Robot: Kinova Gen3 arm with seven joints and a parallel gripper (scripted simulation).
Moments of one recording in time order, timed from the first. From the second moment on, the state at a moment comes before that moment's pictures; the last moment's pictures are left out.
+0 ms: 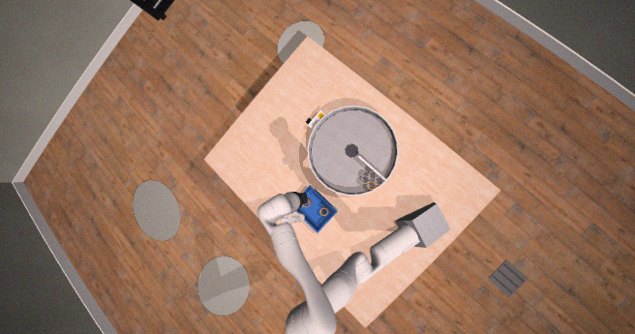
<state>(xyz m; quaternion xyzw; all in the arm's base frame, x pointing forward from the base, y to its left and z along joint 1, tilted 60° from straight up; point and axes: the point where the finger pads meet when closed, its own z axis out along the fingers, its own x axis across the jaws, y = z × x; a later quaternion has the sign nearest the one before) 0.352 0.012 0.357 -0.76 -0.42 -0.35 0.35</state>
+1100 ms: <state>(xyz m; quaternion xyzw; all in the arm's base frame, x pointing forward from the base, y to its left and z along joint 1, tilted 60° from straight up) 0.367 0.060 0.326 -0.76 -0.41 -0.35 0.35</state>
